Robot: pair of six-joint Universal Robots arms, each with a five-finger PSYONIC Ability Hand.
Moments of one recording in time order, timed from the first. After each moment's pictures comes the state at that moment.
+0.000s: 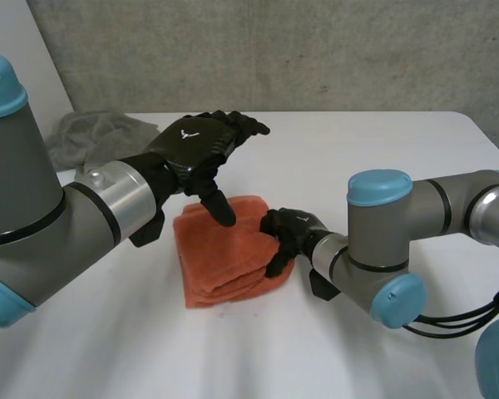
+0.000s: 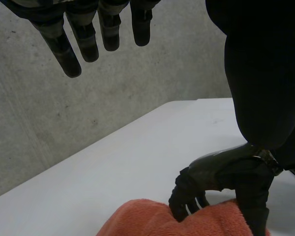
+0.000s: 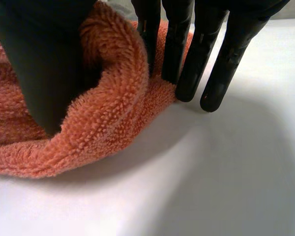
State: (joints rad) left arm 4.19 -1.82 -1.36 3.02 -1.24 3.22; right arm 2.14 -0.72 1.15 0.04 1.35 3.36; left_hand 0.18 0.18 0.19 0.20 0.04; right_hand 0.56 0.67 0.67 0.67 0.44
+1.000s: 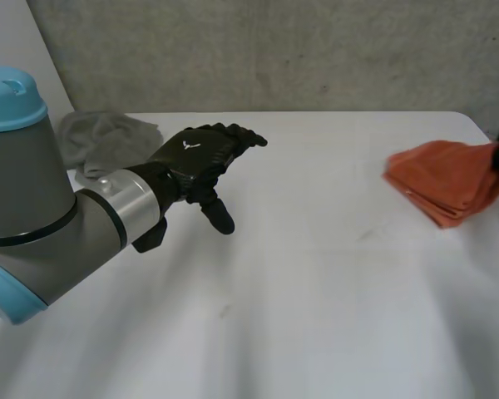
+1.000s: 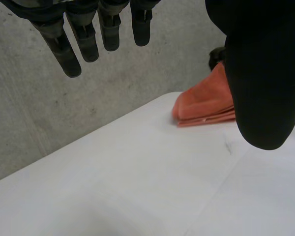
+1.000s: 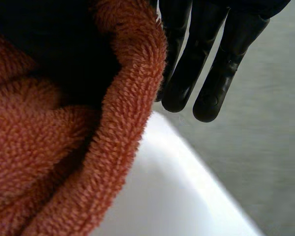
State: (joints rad) left arm 4.20 -1.87 -1.36 3.03 -1.25 3.22; right arm 1.51 -0.27 0.13 0.26 1.64 3.16; left_hand 0.18 0.18 0.19 0.20 0.04; right_hand 0.97 1.16 1.18 1.19 0.98
